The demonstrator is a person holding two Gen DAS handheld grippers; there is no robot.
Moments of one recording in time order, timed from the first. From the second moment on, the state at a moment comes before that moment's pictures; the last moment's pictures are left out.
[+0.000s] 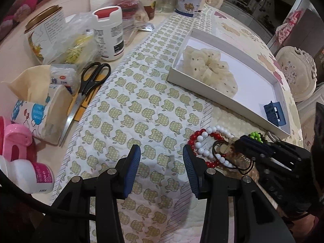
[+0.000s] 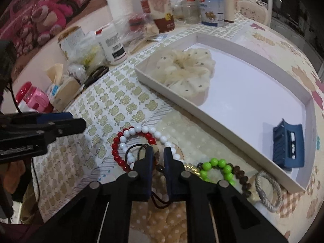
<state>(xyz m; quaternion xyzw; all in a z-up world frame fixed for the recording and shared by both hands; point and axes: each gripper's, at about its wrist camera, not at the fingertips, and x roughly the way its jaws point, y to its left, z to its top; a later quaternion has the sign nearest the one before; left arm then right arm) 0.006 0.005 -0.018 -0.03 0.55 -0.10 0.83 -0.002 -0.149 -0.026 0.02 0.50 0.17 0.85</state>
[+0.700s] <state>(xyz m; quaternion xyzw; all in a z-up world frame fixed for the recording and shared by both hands) 0.026 -0.073 -0.039 0.07 0.56 -0.22 0.80 -0.052 -0.247 0.071 0.12 0.40 0.10 0.90</state>
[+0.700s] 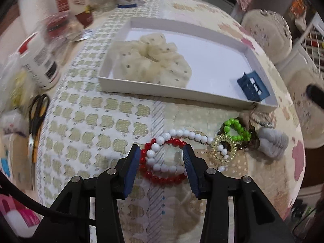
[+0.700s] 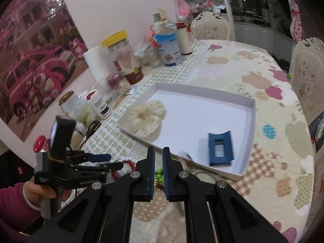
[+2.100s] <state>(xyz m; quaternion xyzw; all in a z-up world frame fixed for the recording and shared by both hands) 0.011 -0.046 0.054 -0.02 0.50 -0.26 0.82 -0.022 -0.248 0.008 0.16 0.46 0.09 0.87</state>
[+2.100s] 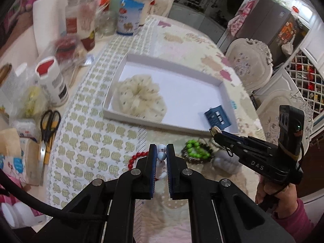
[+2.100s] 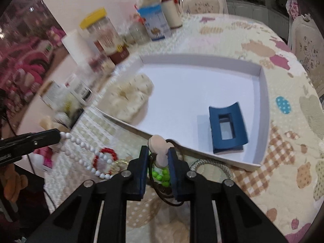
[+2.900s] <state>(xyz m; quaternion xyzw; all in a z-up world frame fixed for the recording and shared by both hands) 0.062 -0.123 0.099 0.04 0.45 -0.26 0.85 -0.008 -0.306 0.076 0.18 0.40 0.06 0.90</state>
